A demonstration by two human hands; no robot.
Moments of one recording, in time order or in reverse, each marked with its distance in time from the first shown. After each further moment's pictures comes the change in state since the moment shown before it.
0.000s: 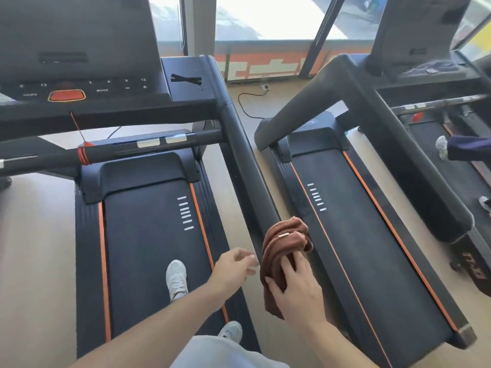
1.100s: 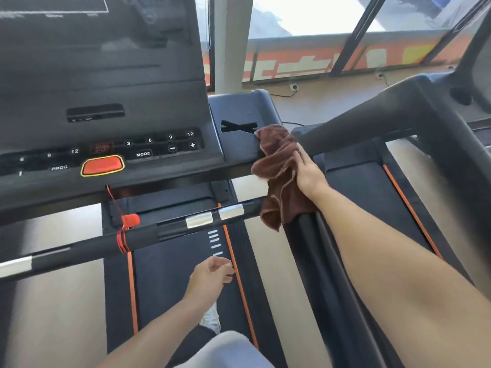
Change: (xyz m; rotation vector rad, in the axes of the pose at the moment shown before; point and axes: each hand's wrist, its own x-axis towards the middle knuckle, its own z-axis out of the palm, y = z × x) left_hand 0.123 0.077 -0.220 -0.008 0.239 -0.115; right_hand 0.451 -0.140 -0.019 0.643 -0.189 0.283
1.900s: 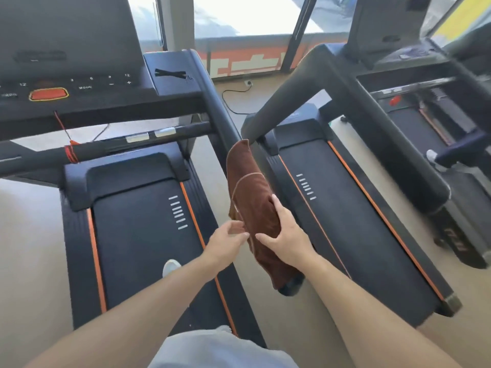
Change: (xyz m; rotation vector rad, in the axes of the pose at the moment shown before) left_hand -0.147 -0.088 0.168 0.151 -0.242 0.262; right_hand -0.348 0.215 -0.049 -0.249 -0.044 -0.064
